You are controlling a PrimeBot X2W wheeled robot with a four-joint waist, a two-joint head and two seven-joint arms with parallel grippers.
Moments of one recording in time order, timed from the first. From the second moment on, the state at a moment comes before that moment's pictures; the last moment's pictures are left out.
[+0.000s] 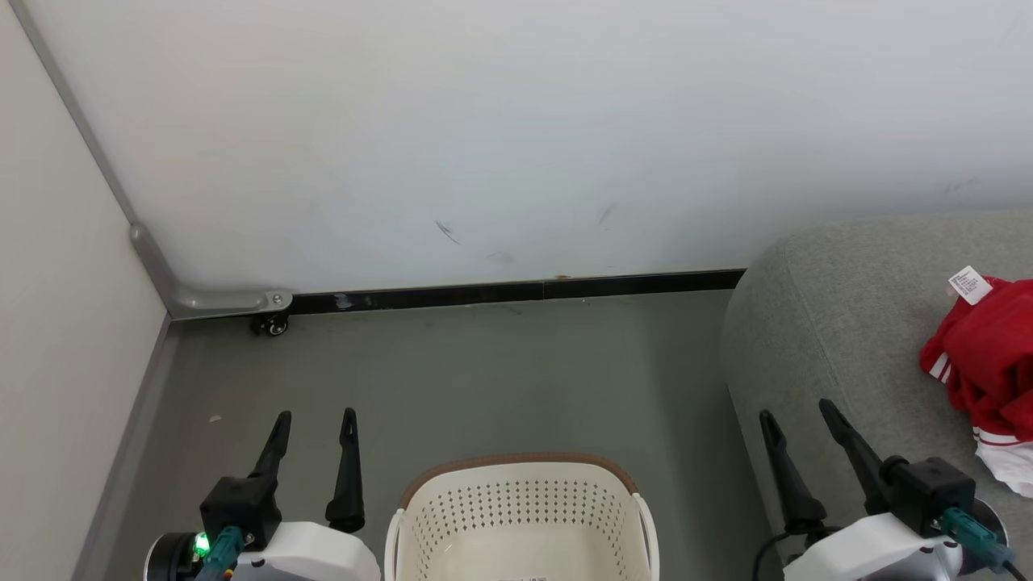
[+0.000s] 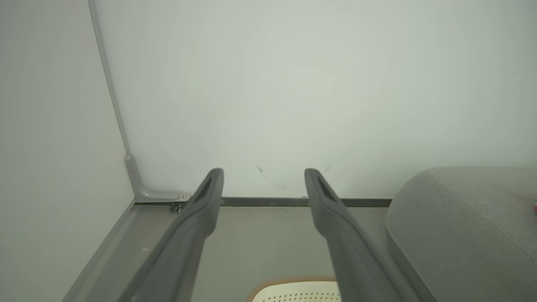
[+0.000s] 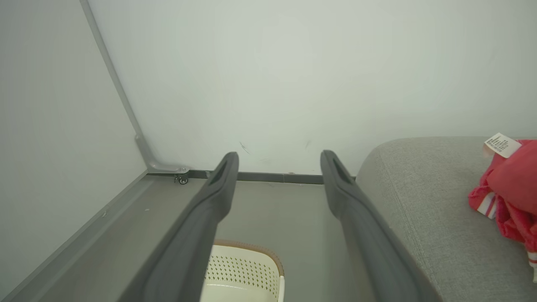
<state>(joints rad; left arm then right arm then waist) -0.08 0.09 -0.21 0.32 -0.26 0.17 -0.25 0.02 -0.07 0.02 0.23 0.14 0.13 -0.09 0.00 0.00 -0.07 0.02</state>
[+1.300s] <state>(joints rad) -0.09 0.09 -0.20 0.36 -0.19 0.24 -0.25 0.10 -0.04 -0.03 0.10 0.10 0.13 -0.03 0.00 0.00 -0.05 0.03</state>
